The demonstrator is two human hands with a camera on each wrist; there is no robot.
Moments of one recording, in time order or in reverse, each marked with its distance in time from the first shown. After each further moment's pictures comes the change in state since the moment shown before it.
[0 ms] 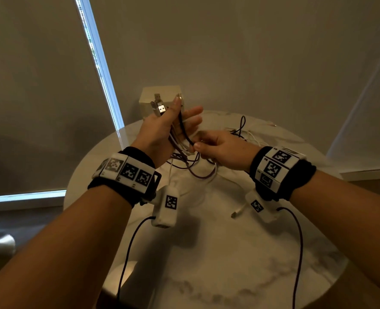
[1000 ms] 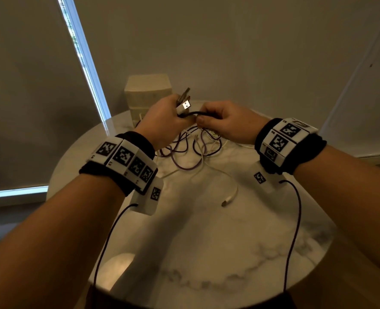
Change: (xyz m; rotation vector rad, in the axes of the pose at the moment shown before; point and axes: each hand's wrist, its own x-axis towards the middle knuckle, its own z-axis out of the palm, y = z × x) left_hand 0.006 -0.004 0.016 1.105 -0.086 0.202; right_hand -0.007 0.001 -0.039 -0.143 0.105 -0.005
